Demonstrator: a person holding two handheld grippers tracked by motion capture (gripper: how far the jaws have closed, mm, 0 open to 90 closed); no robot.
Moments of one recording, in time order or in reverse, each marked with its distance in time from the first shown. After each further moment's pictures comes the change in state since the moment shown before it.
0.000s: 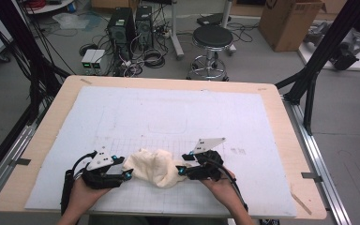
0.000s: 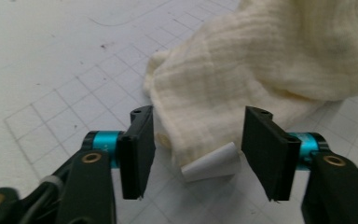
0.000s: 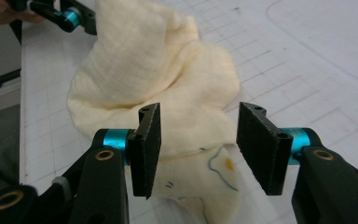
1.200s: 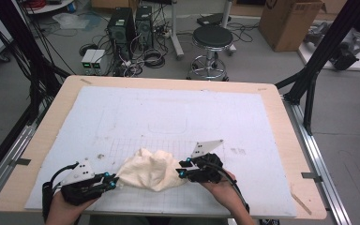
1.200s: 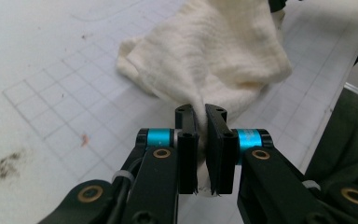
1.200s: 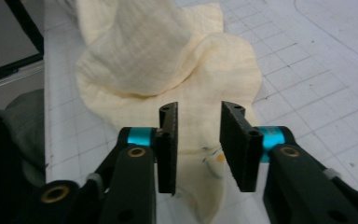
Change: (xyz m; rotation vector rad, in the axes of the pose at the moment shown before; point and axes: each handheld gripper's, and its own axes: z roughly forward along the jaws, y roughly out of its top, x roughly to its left) left arm -0.011 -0.016 -0.058 -0.004 -0.080 0.000; right arm 0.006 0.001 -0.002 0.034 0.043 -0.016
